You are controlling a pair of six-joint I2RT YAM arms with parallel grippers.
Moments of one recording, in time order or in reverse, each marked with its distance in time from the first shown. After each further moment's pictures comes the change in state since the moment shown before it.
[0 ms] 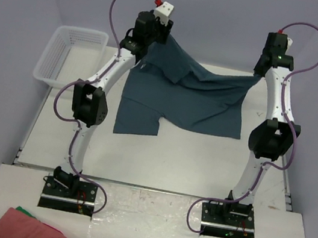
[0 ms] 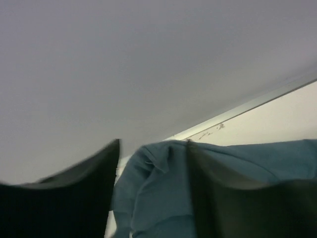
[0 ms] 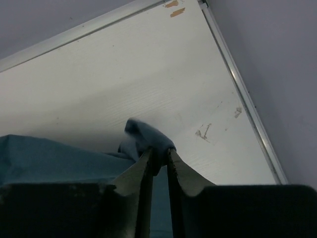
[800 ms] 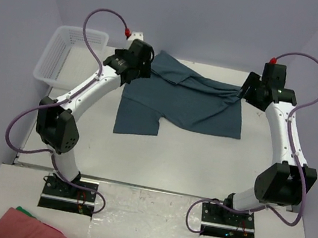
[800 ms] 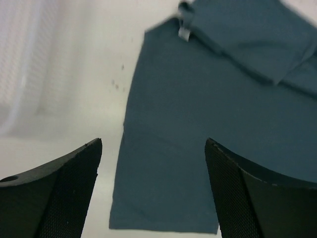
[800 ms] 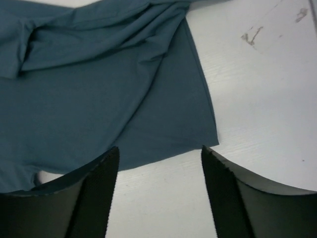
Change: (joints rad) left arm -0.103 -0.547 -0.608 -0.537 -0.560 -0.554; right arm 0.032 -0.583 -0.739 0.107 -0.257 0.097
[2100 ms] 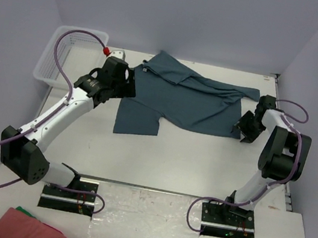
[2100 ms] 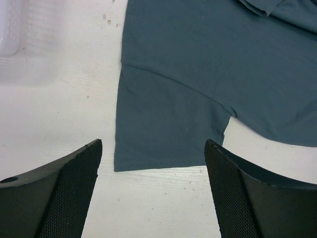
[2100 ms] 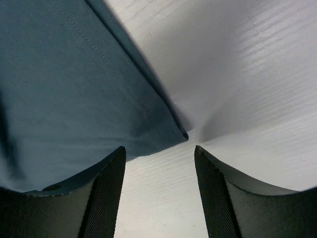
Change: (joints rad) left arm 0.027 -0.398 -0.441 -0.011 0.229 -0.069; right arm -0.196 0.276 -0.357 0.141 -0.182 0.141
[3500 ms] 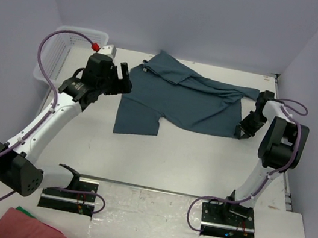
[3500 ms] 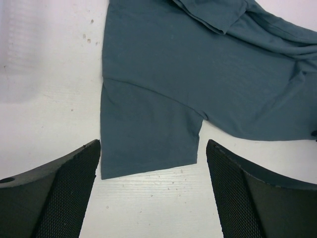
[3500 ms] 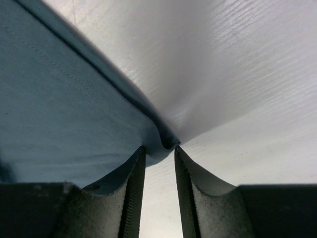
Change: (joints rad) left arm 0.088 -0.116 -0.045 0.072 0.171 0.022; right arm 0.000 0.159 0.196 -0.191 0.042 0.056
